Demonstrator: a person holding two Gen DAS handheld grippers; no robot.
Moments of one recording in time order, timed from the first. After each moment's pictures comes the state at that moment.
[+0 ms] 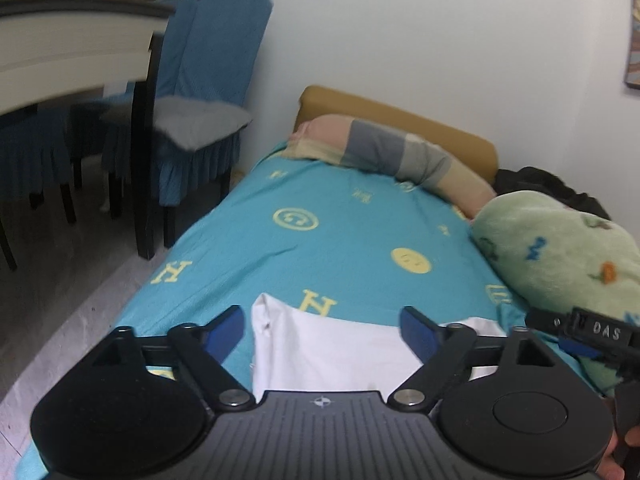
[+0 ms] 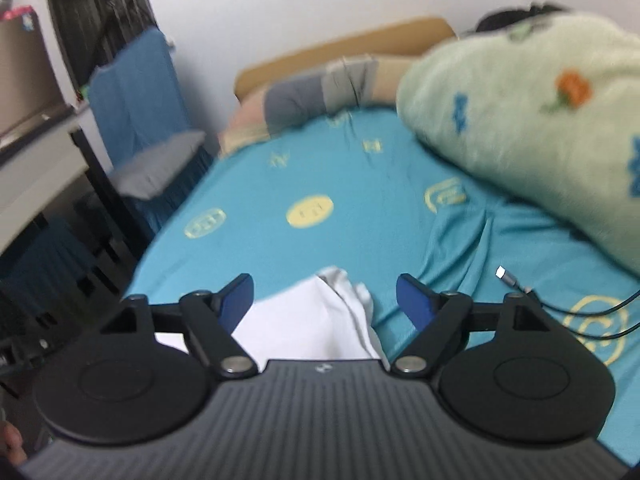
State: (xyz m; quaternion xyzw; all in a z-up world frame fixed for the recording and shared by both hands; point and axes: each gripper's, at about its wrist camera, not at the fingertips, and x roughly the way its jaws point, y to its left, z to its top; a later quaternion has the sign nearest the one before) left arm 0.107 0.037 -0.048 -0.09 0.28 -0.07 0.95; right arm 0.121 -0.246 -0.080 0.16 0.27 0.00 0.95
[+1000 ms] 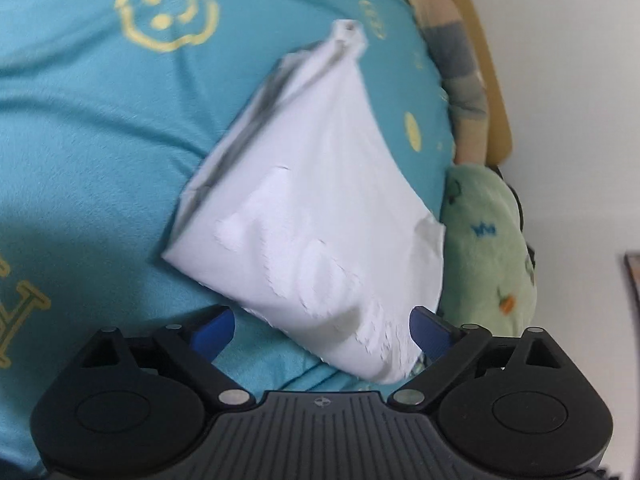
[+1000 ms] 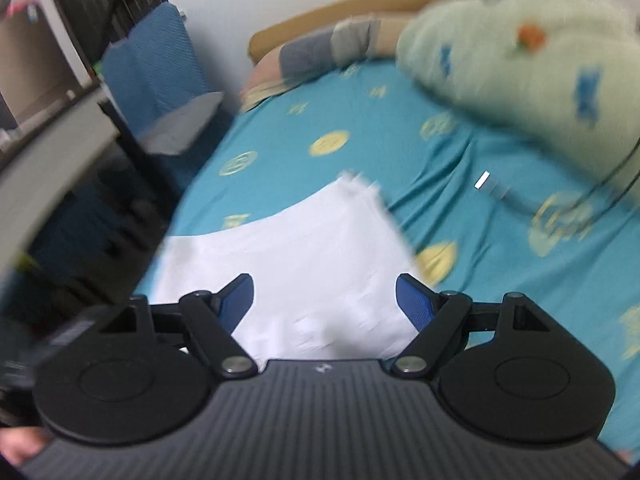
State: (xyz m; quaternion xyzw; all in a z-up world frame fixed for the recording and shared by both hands) left arm 0.072 0.085 -0.161 -0.49 0.50 -0.09 0.71; right arm 0.033 -0.237 -0.078 0.24 0.35 0.04 0.90
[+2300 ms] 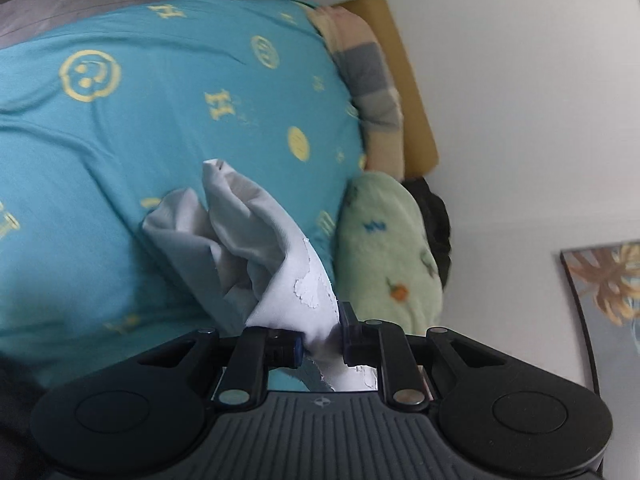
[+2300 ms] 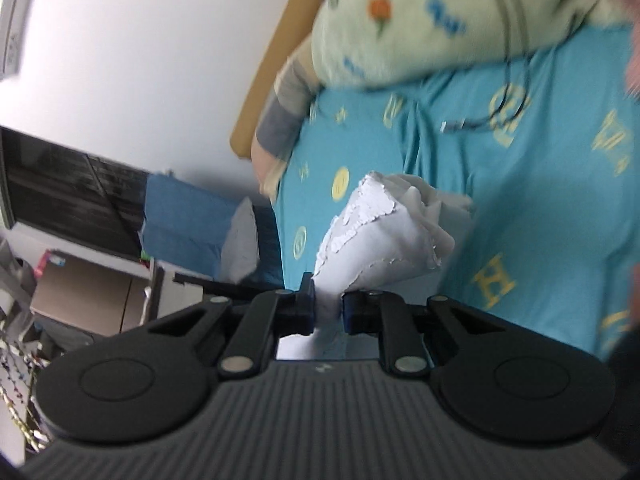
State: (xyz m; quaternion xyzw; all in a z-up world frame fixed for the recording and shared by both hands) left arm 0.005 0.028 0.024 -0.50 0.44 -0.16 0.73; right arm -0.077 -0.339 -0.019 0.55 0.26 -0.01 0.79
